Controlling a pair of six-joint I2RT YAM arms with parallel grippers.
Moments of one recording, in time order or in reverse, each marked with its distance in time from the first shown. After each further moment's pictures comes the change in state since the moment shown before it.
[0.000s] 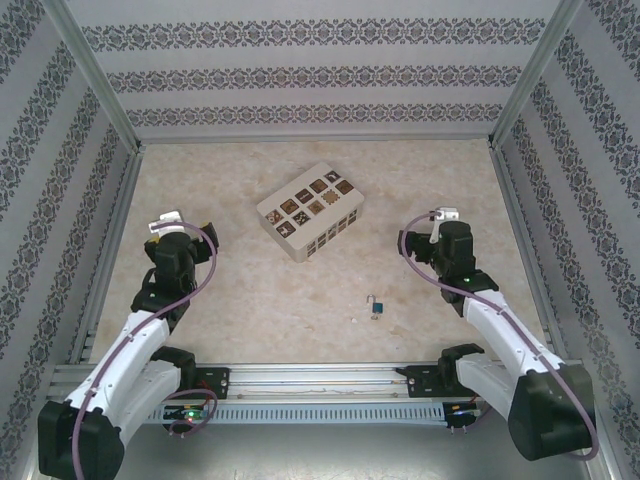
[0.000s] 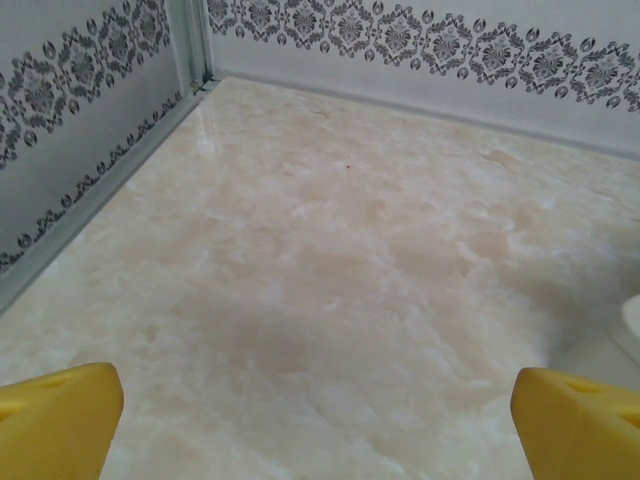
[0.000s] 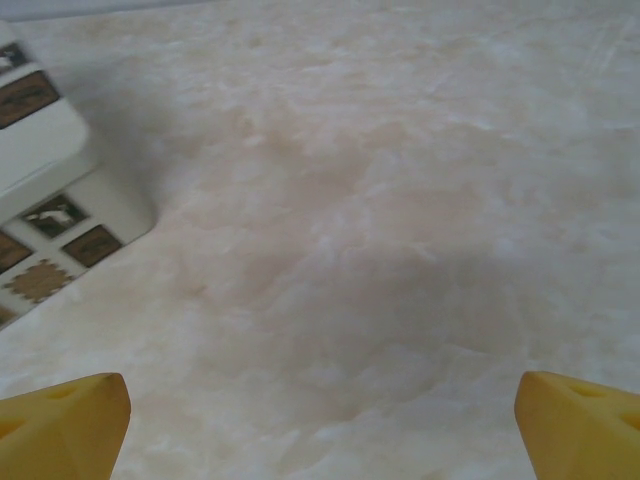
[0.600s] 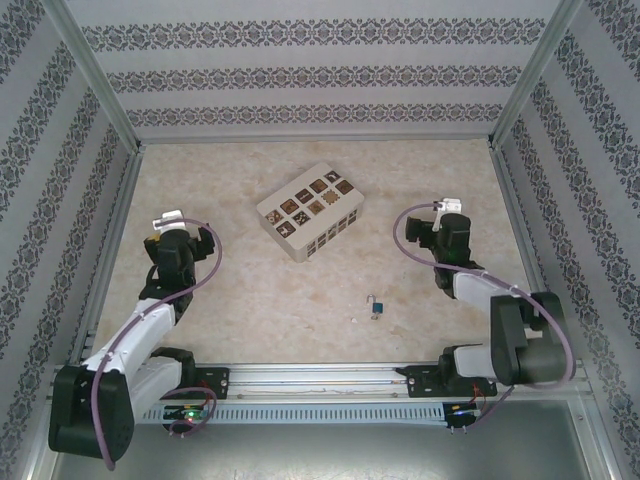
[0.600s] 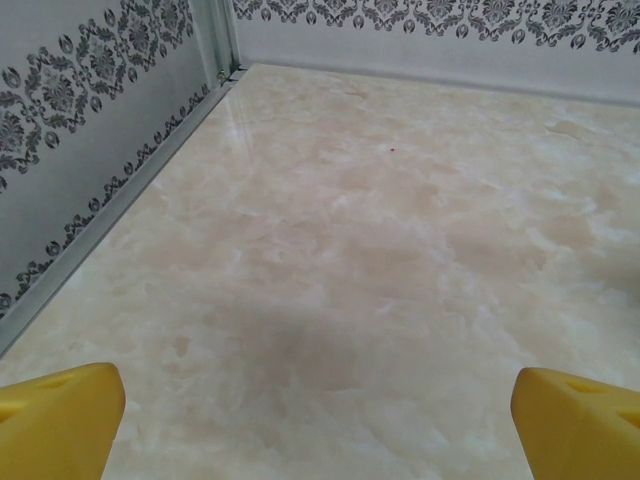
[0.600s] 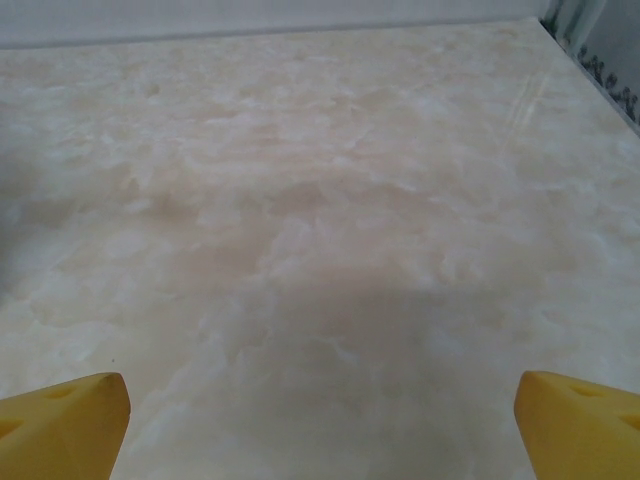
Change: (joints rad) left arm 0.096 0.183 -0.054 0.217 0.033 0.093; right arm -0.099 0.378 -0.034 0.520 0.022 -0.101
